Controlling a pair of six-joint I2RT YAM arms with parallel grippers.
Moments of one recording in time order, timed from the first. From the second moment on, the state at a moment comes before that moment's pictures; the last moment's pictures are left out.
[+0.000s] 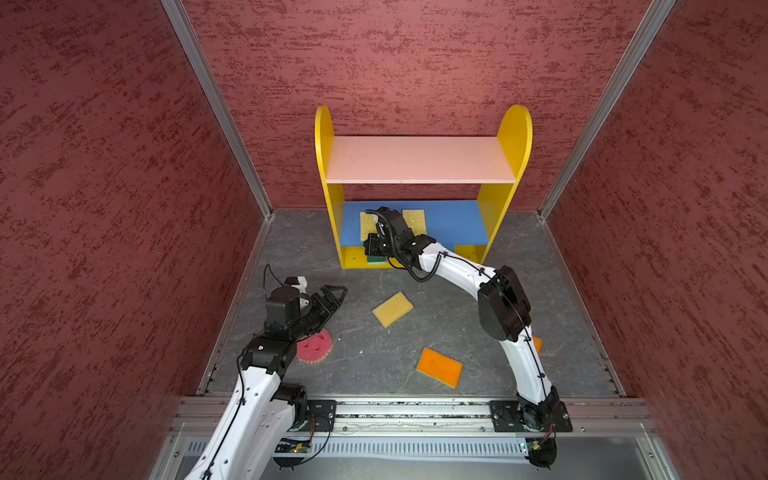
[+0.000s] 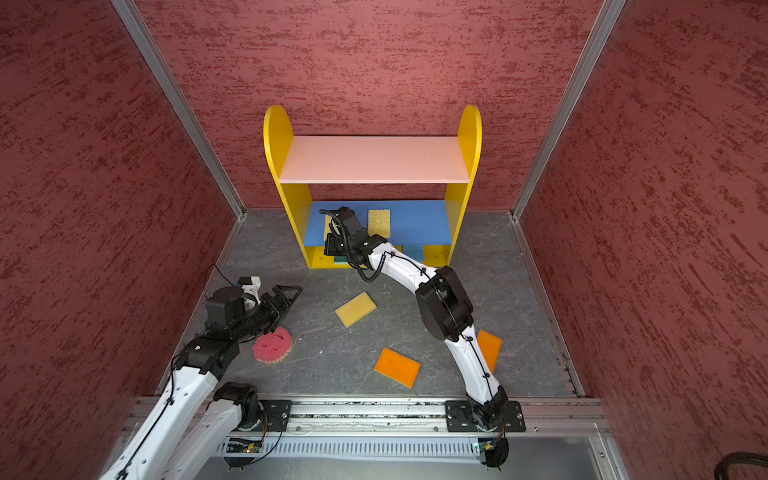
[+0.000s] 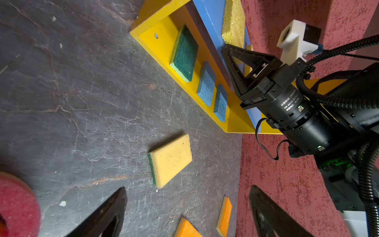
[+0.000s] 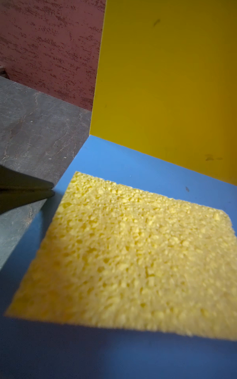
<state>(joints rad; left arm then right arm) -0.13 0.64 0.51 -0.43 0.38 -1.00 0.72 2.24 1.94 -0.28 -0.15 0.65</state>
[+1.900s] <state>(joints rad) -0.08 0.51 0.50 -0.53 0.45 -0.99 0.72 1.30 1.18 -0.25 0.08 0.45</state>
